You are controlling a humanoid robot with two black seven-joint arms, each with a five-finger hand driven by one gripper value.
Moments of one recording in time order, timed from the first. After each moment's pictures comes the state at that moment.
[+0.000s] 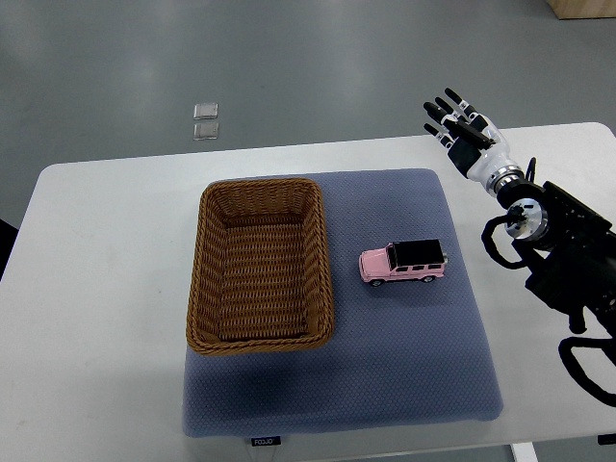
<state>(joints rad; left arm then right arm) 0.01 0.00 -0.09 -0.18 0.12 0.01 -0.08 0.84 -0.07 0.98 0.33 -0.23 0.29 0.23</state>
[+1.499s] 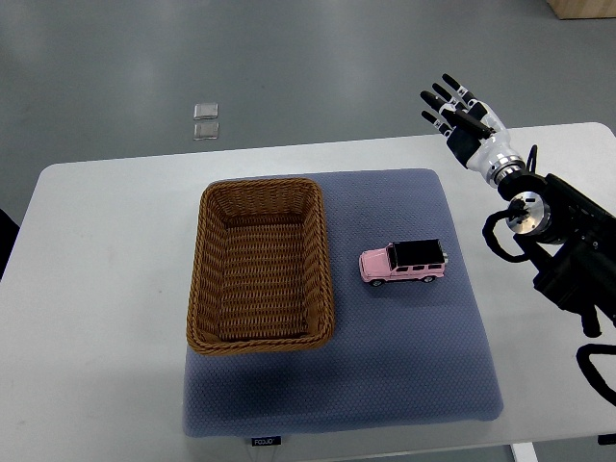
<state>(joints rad) 0.00 0.00 -0.07 -0.16 0.12 0.02 -0.07 0.79 -0.15 0.93 0.57 -0.23 0.17 0.24</state>
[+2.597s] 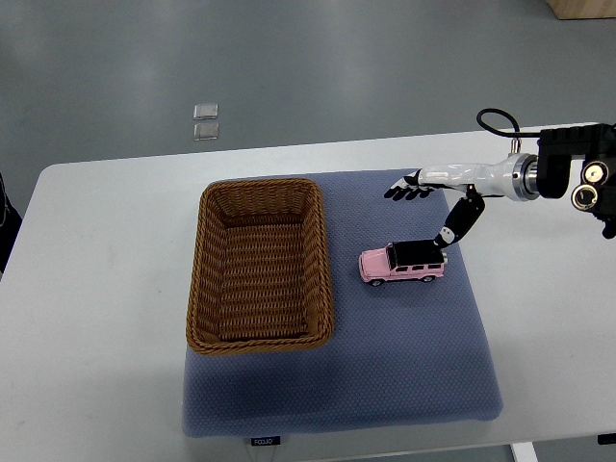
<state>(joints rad) 0.00 0.00 -0.07 -0.16 0.12 0.02 -0.07 1.38 -0.71 -0.33 1.33 -0.85 0.14 0.08</state>
